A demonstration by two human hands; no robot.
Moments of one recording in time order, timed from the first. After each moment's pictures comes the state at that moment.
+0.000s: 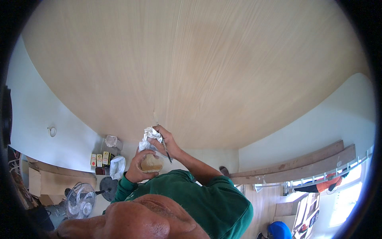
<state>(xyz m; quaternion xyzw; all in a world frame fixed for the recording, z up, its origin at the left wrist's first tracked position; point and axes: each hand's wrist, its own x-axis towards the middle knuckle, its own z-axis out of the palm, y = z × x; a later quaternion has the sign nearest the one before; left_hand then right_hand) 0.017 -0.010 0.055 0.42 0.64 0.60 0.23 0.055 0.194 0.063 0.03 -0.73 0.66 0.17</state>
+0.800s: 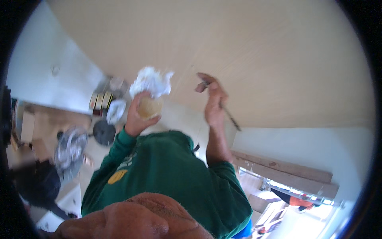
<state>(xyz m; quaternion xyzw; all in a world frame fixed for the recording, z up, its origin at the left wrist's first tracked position) 0.022 0.002 0.038 0.27 0.73 0.63 0.07 0.086 0.261 0.133 -0.03 -0.73 0.60 0.32</state>
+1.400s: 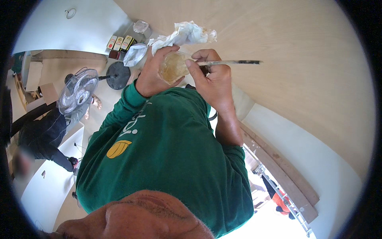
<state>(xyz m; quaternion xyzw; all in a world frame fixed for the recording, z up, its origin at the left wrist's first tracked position) 0.027 -0.012 0.056 0.33 0.81 0.49 -0.04 0.083 0.178 0.108 -0.06 -0.78 0.61 0.09</state>
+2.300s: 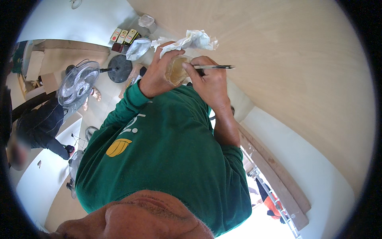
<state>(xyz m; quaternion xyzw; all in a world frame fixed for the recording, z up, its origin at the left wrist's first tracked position) 0.030 -0.015 0.043 0.32 0.81 0.49 -0.02 0.071 0.170 0.075 0.02 -0.85 0.52 0.09</state>
